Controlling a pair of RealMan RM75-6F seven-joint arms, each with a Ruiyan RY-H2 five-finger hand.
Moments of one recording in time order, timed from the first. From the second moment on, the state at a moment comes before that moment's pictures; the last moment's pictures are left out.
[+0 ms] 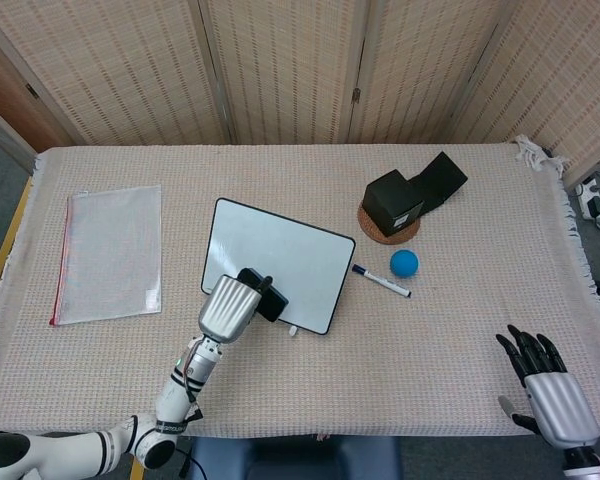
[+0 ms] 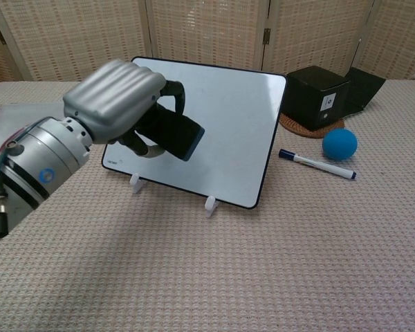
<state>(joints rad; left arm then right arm) -0.68 -1.84 -0.23 -1.34 1.50 1.28 0.70 -0.03 -1.07 -0.10 -1.74 -1.65 1.46 -0.15</state>
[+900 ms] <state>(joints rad) -0.85 -2.09 -0.34 -0.90 1.39 1.28 0.71 -0.03 -1.04 -0.08 -1.74 -1.62 1.47 -0.07</state>
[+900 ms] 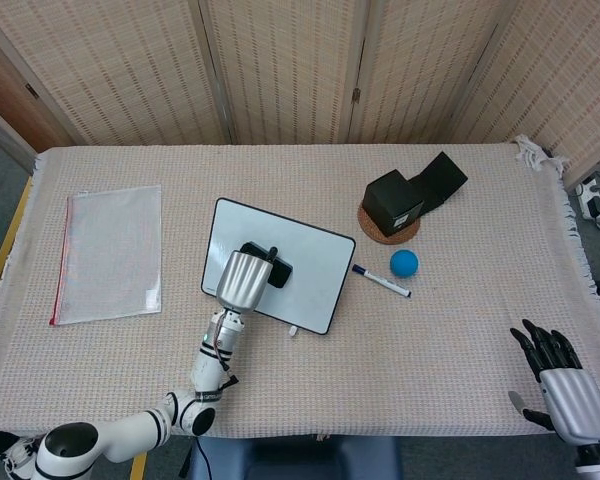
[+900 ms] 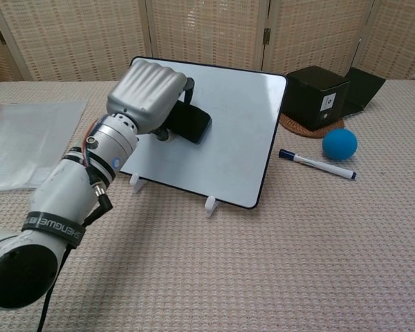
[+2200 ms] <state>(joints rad) -0.50 -1.52 -0.06 -1.79 1.36 1.43 0.81 -0.06 -1.06 -0.14 -1.73 -1.77 1.52 -0.15</state>
